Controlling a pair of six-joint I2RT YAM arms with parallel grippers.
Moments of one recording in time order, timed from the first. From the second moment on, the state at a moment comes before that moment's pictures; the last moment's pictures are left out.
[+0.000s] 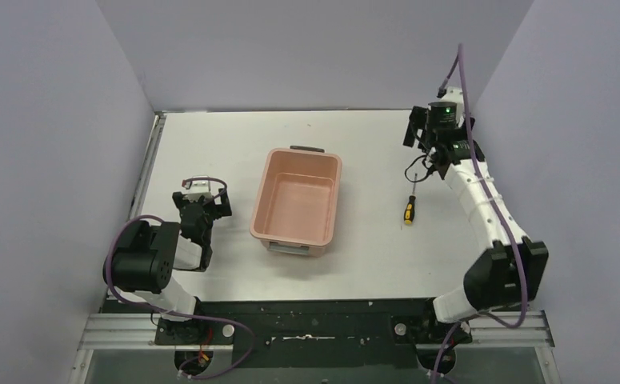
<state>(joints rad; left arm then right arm) -0.09 1.62 0.25 1.19 -0.20 -0.04 0.18 1.38 1.37 -0.48 0.46 0.21</state>
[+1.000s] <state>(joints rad) -0.09 1.62 0.25 1.19 -0.20 -0.04 0.08 1.72 1.45 -0.79 0.11 0.22</state>
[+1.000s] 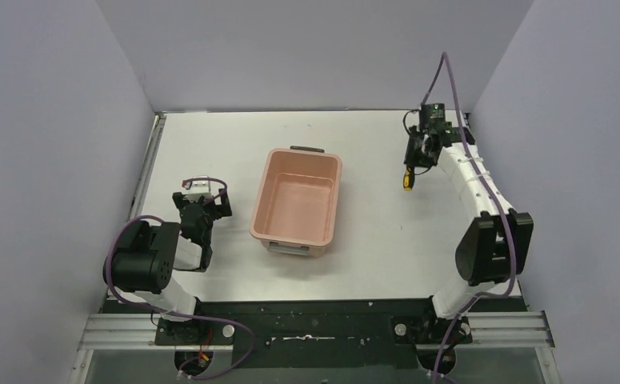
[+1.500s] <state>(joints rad) -0.09 1.62 0.25 1.19 -0.20 -0.04 0.77 1.64 1.79 -0.71 0.09 0.44</state>
